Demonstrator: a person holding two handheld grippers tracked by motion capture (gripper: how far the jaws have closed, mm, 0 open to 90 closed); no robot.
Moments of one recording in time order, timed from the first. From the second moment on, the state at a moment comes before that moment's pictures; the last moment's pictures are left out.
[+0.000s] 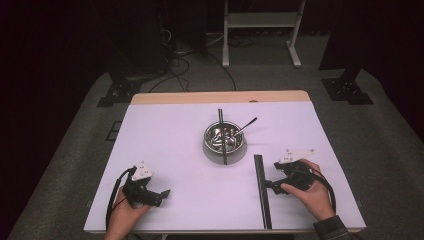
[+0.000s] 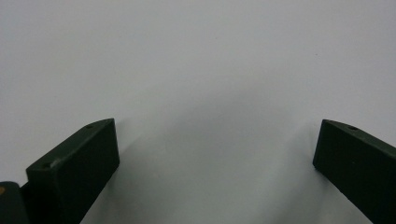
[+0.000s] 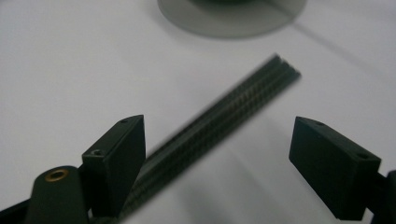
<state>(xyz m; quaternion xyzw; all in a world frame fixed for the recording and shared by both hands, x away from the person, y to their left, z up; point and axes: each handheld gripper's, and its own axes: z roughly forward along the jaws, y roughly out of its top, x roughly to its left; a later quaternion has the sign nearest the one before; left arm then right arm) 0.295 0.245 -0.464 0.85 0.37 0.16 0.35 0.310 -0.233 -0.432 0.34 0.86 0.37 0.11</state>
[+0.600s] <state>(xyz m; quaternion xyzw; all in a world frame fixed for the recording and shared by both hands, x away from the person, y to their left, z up) 0.294 0.245 -0.464 0.85 0.37 0.16 0.35 0.274 -0.284 -0.453 0.38 0.85 0.33 0.17</state>
